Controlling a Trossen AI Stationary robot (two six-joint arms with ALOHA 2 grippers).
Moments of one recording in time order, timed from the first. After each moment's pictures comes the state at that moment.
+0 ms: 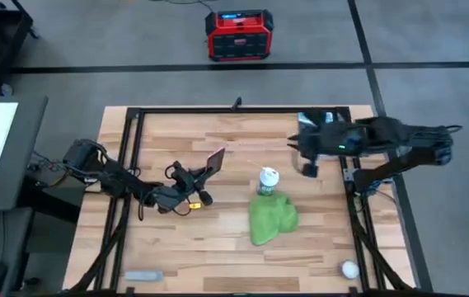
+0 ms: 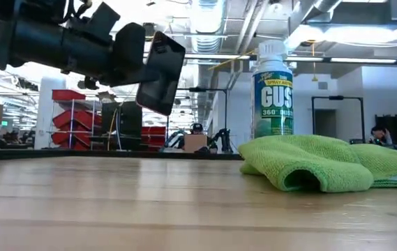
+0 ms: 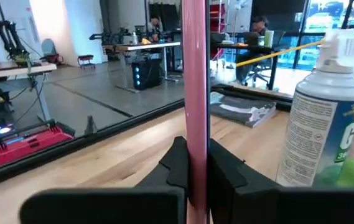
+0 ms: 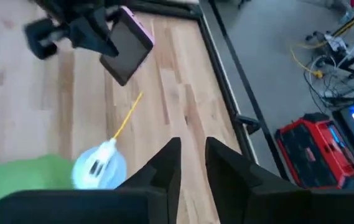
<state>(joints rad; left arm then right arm) -0.35 1.60 0.42 1.12 -1.10 -0.08 0.13 1.11 1.43 -1.00 0.47 -0.02</state>
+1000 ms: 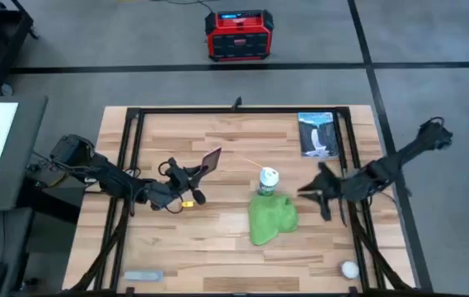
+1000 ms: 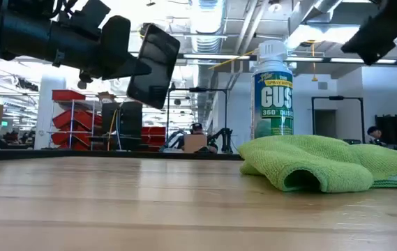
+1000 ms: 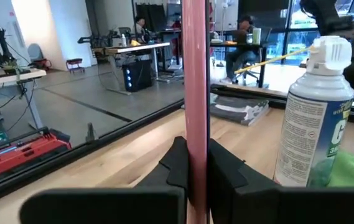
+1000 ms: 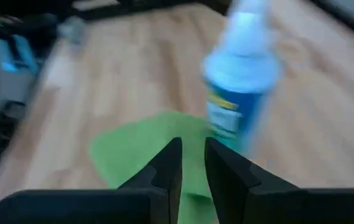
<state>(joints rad) -0.35 1.45 0.35 1.04 -1.05 -0.05 0.58 0.74 0.48 -0.23 0.49 0.45</state>
